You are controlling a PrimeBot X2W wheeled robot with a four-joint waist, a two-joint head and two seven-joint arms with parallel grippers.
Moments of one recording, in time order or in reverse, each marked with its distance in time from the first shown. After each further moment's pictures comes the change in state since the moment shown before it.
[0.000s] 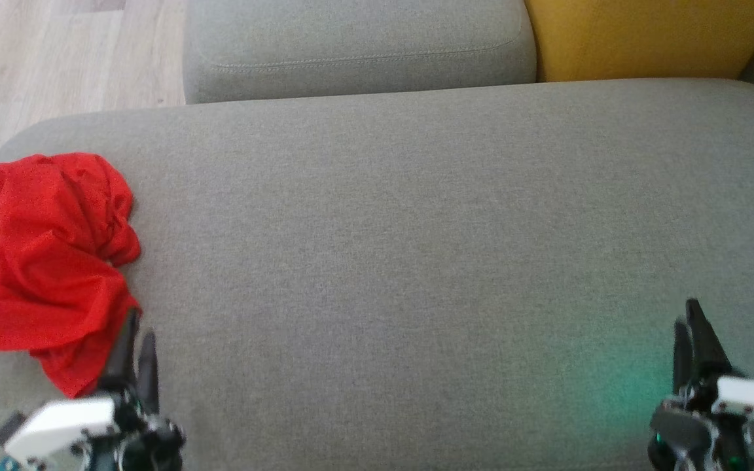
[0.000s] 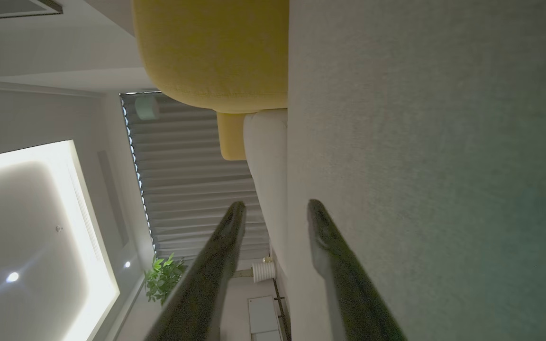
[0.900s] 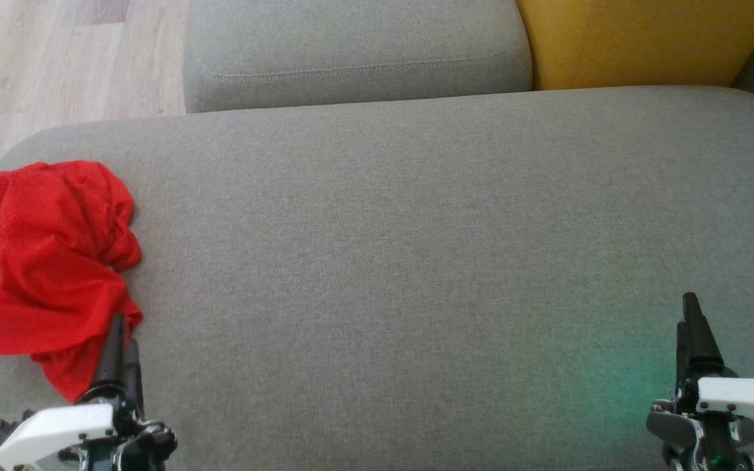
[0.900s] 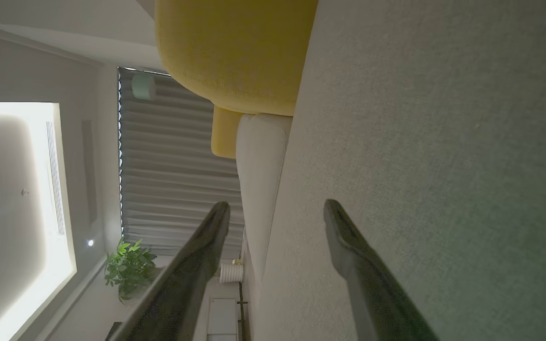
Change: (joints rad) left arm 0.030 -0.004 0.012 -0.016 0.092 0.002 -0.072; right arm 0.016 0.002 0.026 -0.012 -0.174 -0.001 -0.072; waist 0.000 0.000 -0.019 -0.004
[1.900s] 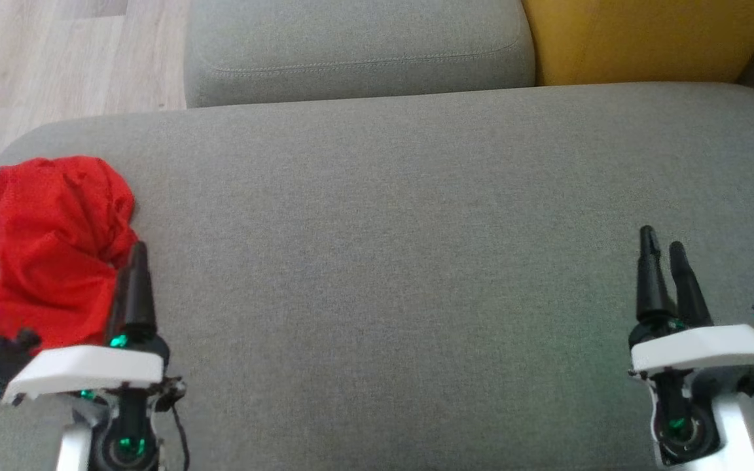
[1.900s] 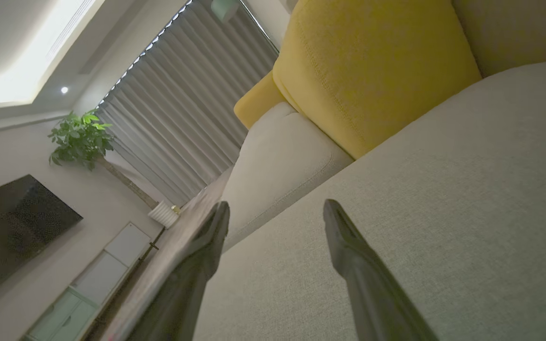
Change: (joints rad) left arm -0.048 0.001 -0.067 -0.208 0.499 0.086 -0.086; right arm -0.064 0.000 0.078 -0.138 -0.686 0.000 -0.080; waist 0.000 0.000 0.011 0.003
